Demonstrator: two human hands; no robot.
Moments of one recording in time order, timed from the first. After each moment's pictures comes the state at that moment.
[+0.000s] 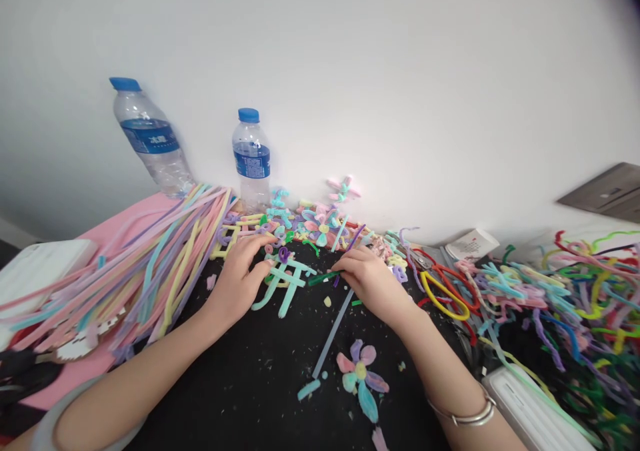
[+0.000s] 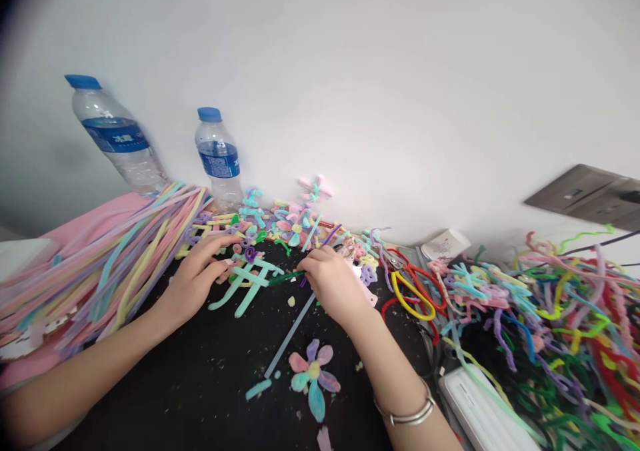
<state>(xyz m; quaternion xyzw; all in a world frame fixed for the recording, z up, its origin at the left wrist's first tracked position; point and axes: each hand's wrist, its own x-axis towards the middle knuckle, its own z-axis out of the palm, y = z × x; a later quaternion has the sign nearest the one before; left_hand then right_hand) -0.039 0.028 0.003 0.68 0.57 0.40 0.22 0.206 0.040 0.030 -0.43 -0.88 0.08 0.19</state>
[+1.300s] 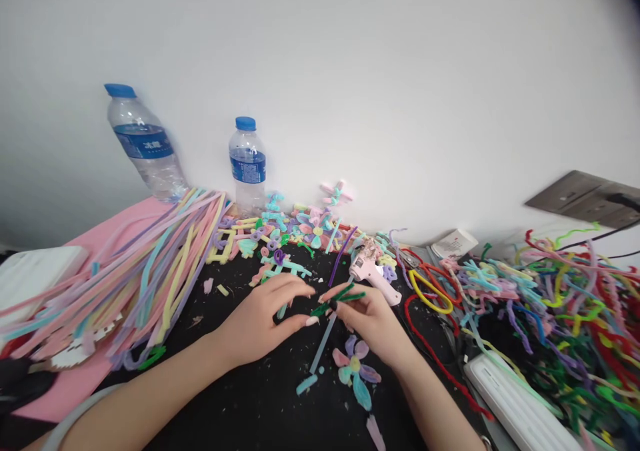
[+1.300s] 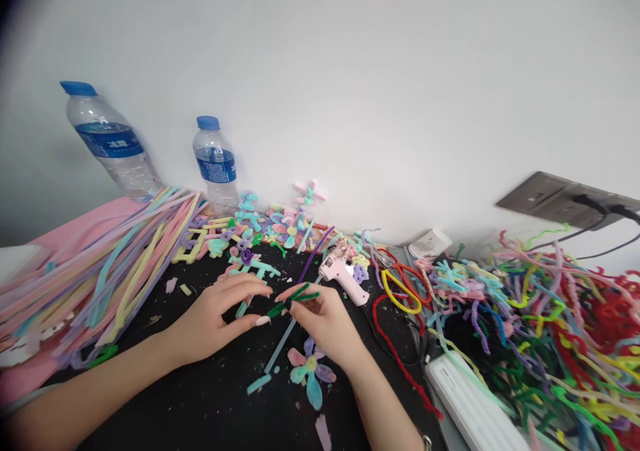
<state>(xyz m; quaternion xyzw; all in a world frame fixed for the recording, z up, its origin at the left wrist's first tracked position) -0.019 -0.005 0.009 0.83 0.37 0.30 0.30 0.188 -0.018 0.027 -0.46 -0.58 0.55 0.38</state>
